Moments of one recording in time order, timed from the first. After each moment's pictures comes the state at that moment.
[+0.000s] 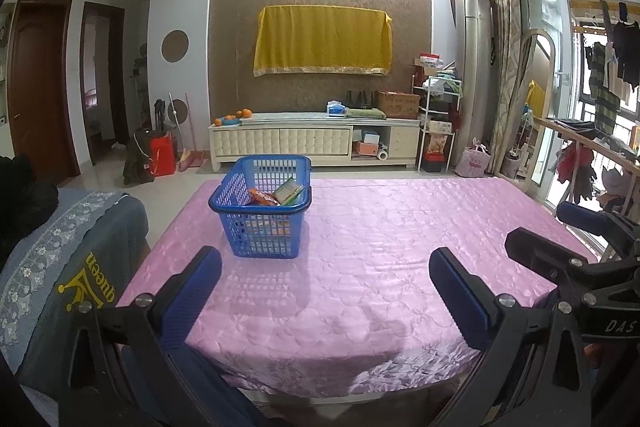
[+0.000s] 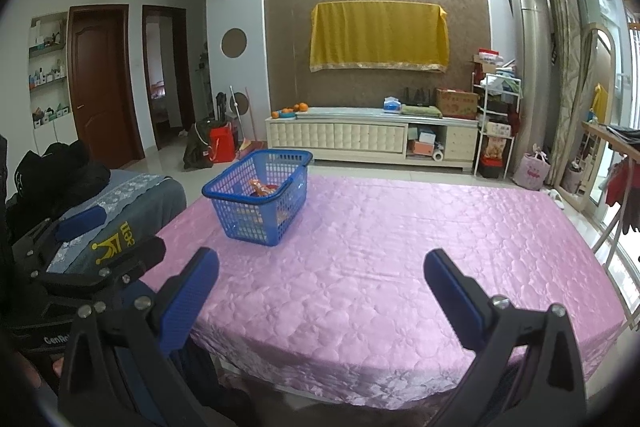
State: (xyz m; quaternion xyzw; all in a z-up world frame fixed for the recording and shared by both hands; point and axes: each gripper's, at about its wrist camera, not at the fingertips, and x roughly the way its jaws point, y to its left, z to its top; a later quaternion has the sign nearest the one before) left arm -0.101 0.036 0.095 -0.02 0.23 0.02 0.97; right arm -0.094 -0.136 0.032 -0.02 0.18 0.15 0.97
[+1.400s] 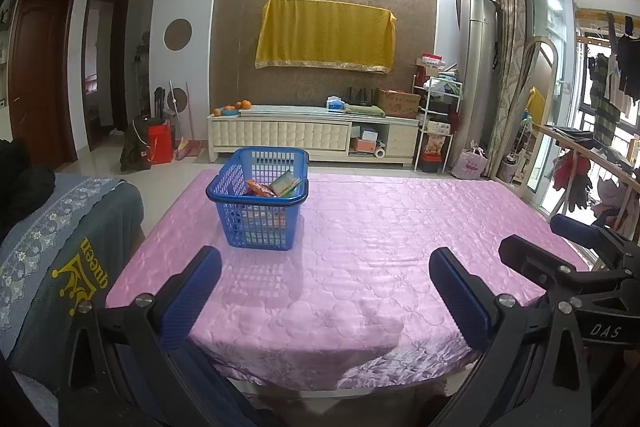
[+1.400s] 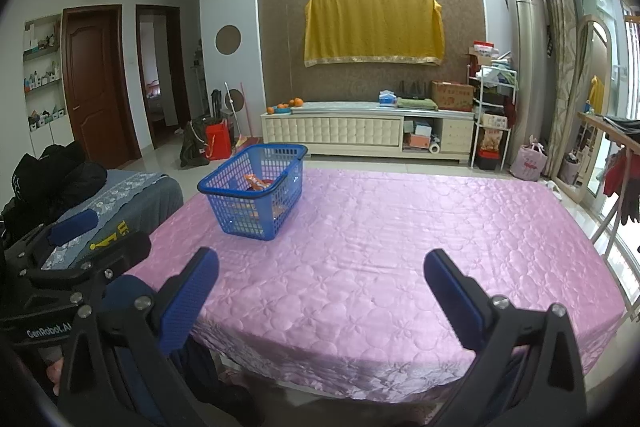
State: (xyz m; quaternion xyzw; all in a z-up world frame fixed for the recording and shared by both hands) left arm -0.108 0.035 0.097 -0.04 0.24 0.02 0.97; right arm -0.094 -0.138 0.027 -0.01 0.19 0.15 0.97
